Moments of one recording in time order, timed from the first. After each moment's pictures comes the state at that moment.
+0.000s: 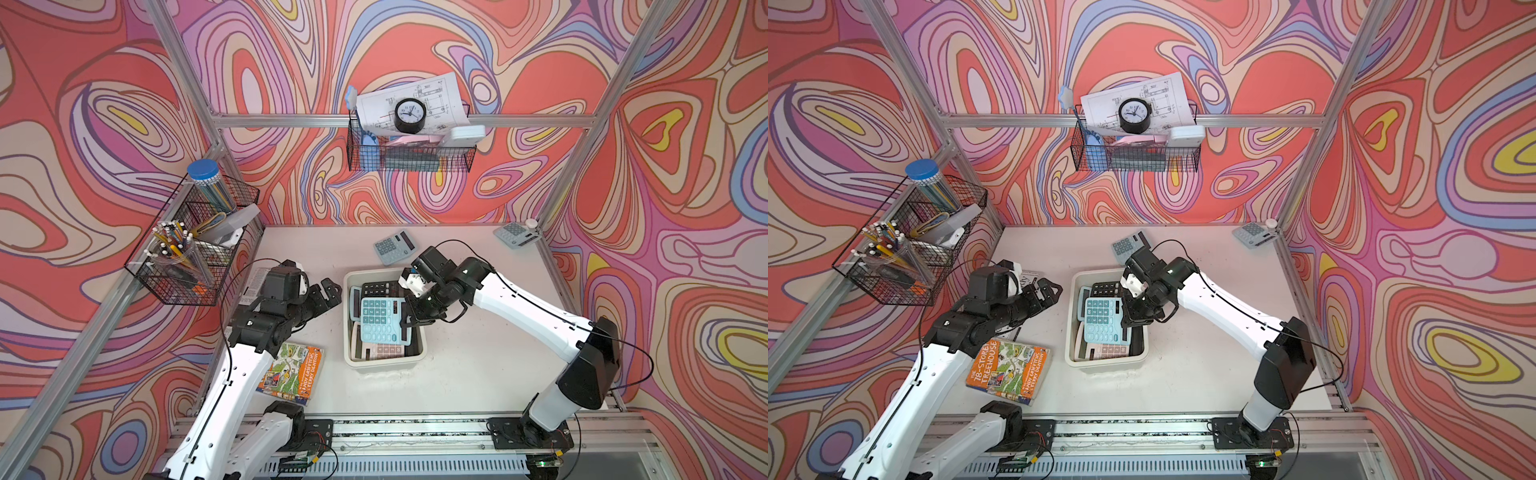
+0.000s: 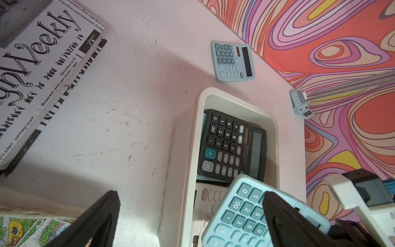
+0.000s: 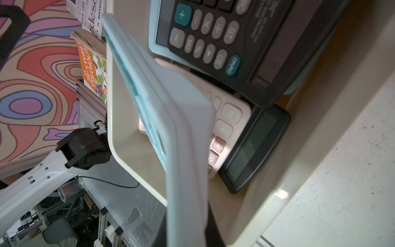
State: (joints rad) left arm -0.19 0.94 0.99 -0.79 0.15 -0.69; right arm 0.77 1.65 1.54 -1.07 -0.44 0.48
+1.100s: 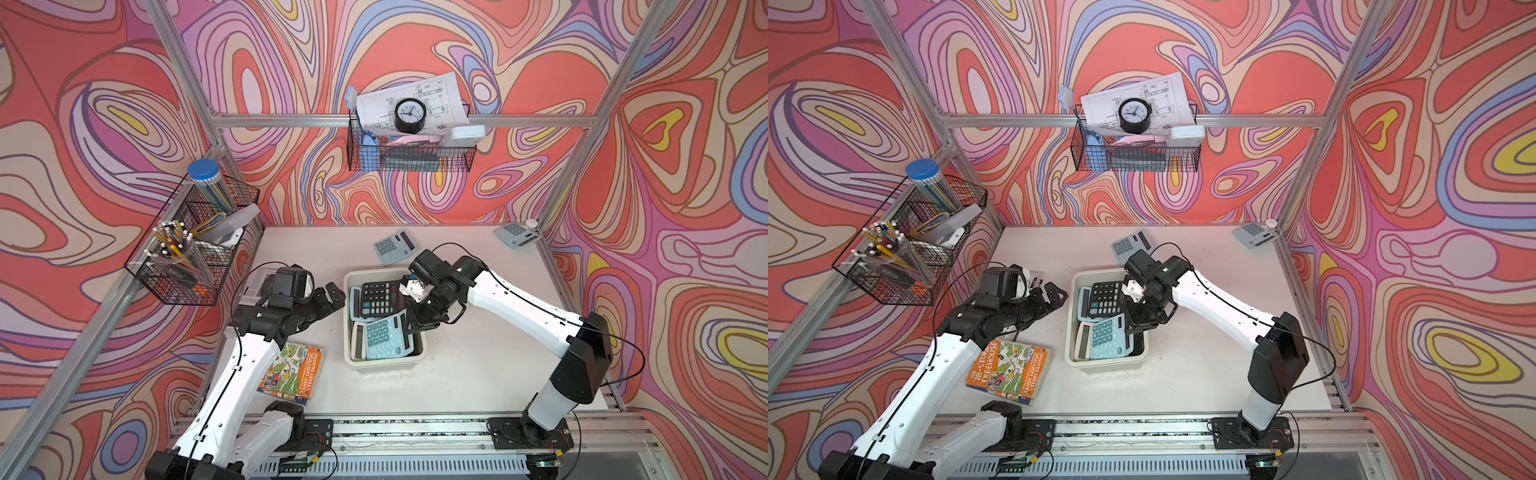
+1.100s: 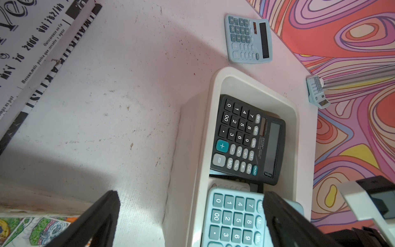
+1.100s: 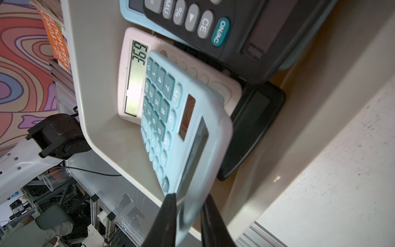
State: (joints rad) left arm -0.18 1.00 0.95 -0.79 0.20 -0.69; right arm 0.77 1.70 1.57 -1.17 -0.42 0.42
